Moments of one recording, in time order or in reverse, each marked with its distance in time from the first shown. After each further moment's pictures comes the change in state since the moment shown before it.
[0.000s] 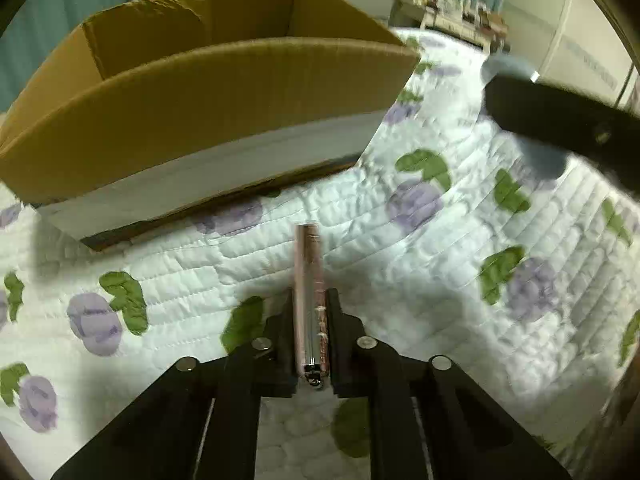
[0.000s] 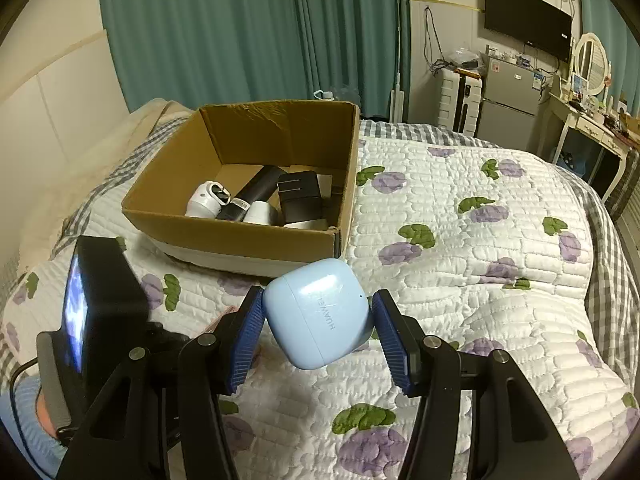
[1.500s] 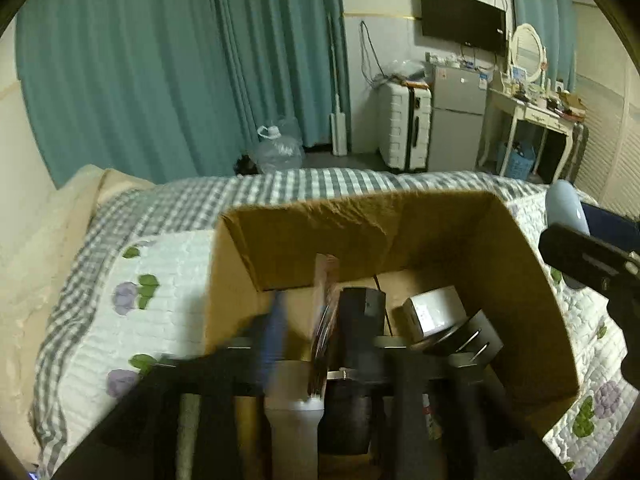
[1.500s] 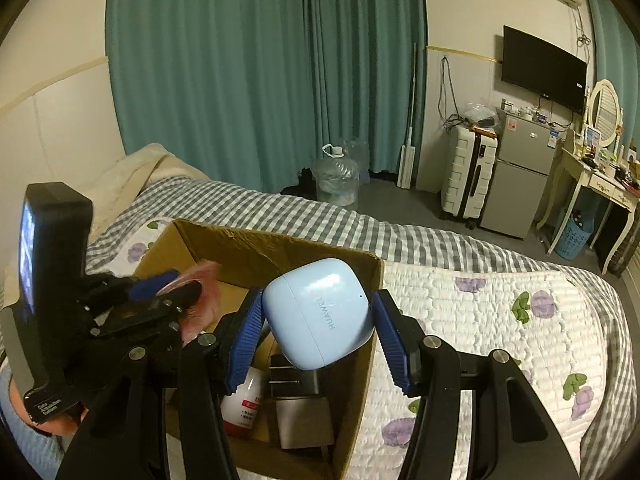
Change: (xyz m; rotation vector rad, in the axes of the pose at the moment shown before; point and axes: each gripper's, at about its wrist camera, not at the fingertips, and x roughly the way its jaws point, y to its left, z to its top) left arm -0.031 0.107 0.145 -0.133 -0.315 0.326; right arm 0.055 0.009 0.126 -0.064 -0.172 0.008
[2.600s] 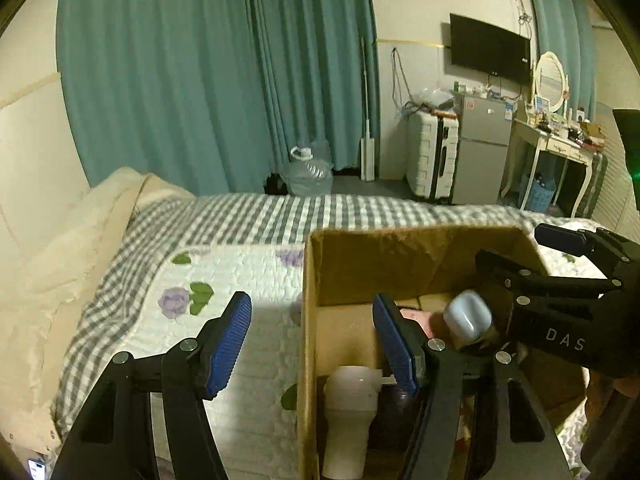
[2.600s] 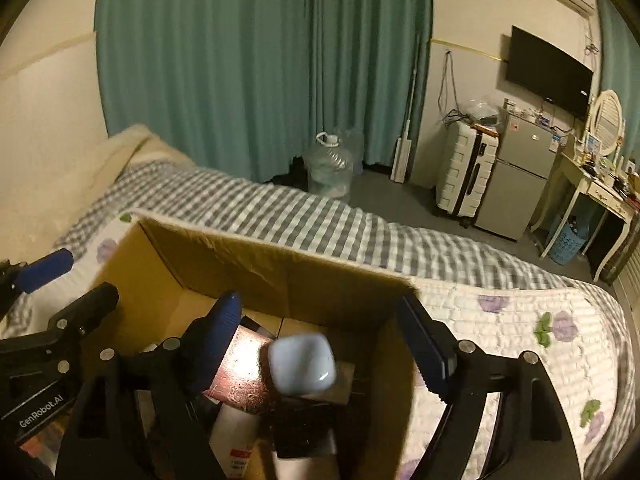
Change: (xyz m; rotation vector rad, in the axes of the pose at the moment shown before) left arm -0.029 0.038 -0.002 -0.065 -0.089 0.069; right arm 0.061 0.018 0.014 -0.041 0.035 -0.056
